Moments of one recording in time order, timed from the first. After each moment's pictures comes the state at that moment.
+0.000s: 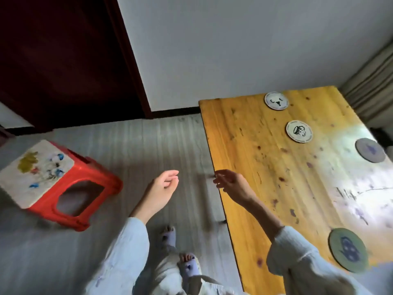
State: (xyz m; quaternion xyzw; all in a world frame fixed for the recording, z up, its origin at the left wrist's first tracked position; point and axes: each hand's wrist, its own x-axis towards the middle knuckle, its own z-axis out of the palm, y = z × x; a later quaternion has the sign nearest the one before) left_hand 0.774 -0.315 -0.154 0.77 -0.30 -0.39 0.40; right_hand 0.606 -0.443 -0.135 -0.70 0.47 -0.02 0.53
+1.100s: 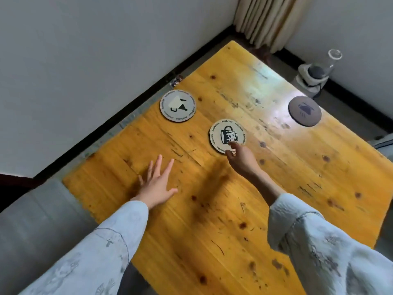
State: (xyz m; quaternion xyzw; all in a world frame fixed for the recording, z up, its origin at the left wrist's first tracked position) left_hand 0.731 -0.770 -0.302 0.63 -0.68 -0.36 -0.11; right_hand 0.490 -0.814 -0.271 -0.56 0.75 -0.07 0.35
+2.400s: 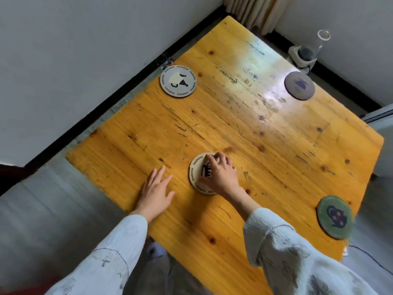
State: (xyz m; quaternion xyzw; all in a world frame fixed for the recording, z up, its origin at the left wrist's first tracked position) left_hand 0.759 -0.684 -0.317 0.61 -0.68 -0.40 -0.04; right_hand 0.558 -0.706 -0.318 -0.64 0.72 0.08 0.25
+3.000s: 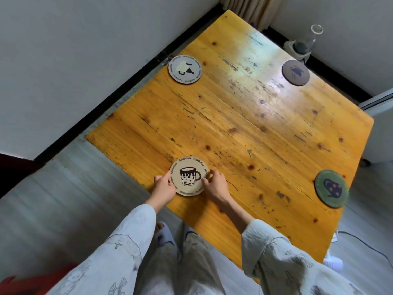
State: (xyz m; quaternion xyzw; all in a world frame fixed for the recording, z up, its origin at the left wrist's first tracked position) left_hand 0.779 -0.630 -0.297 0.68 -0.45 -0.57 0.05; right_hand 0.627 -0.611 -0.298 -0.39 0.79 -0.09 0.47
